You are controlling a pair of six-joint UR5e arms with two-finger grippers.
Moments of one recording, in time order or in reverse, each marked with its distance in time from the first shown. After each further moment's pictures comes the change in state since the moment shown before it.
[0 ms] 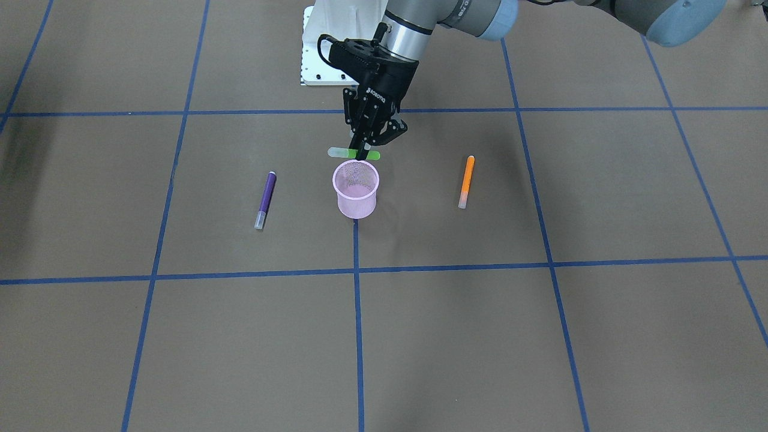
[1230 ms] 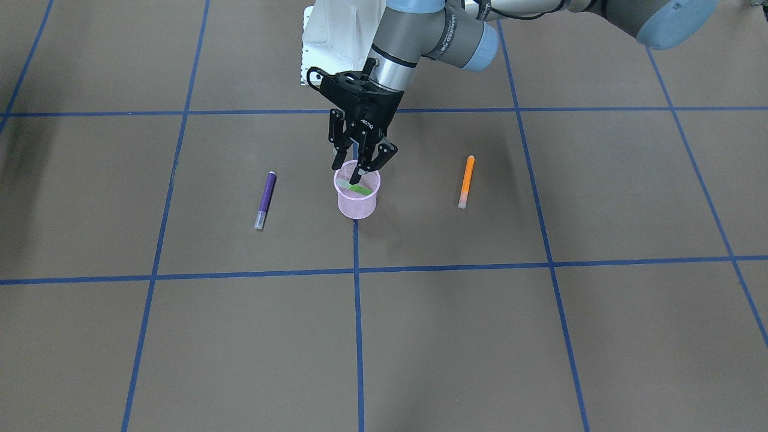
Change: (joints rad) left arm 0.002 -0.023 0.128 -0.139 0.004 -0.080; right arm -0.006 0.008 -0.003 0.000 -0.001 0.001
